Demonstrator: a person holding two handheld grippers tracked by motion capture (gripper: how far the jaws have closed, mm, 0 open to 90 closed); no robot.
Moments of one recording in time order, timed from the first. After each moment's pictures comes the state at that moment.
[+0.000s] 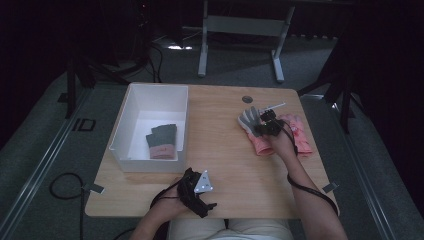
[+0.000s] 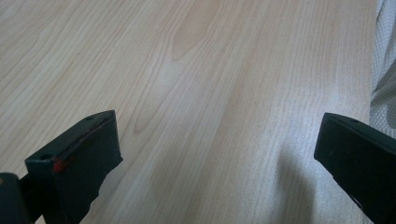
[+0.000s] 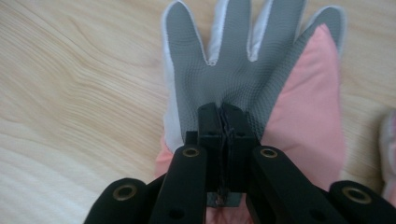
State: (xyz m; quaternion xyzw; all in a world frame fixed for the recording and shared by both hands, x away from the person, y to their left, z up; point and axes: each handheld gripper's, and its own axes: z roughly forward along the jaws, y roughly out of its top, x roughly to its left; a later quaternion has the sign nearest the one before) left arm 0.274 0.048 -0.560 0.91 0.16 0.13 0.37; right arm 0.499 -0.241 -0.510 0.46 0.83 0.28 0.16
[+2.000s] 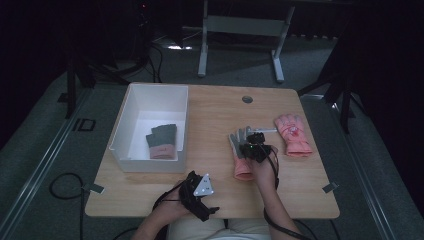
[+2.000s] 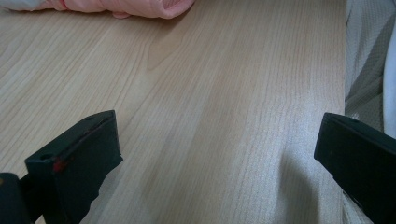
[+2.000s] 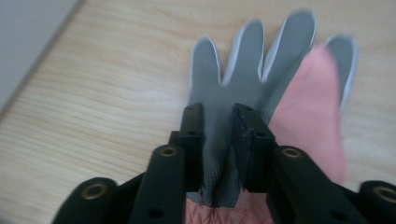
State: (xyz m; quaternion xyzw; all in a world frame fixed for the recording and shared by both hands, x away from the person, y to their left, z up) left arm 0.269 0.044 -0.568 0.90 0.14 0.12 0.39; right arm 0.393 -0.183 -0.510 0.55 0.75 0.32 0.16
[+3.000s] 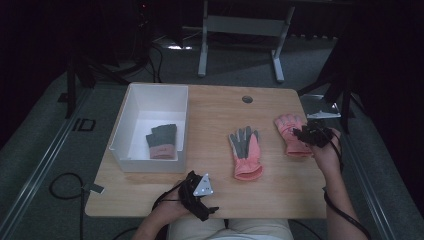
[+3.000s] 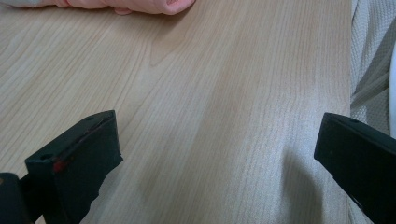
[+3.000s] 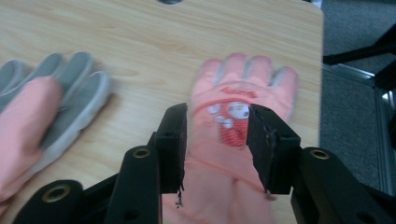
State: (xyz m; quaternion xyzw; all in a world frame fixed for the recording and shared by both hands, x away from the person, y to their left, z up) left arm 0.271 0.046 -0.569 0.90 0.14 0.12 0.39; right arm 0.429 -0.359 -0.459 0.51 0.76 0.30 0.27
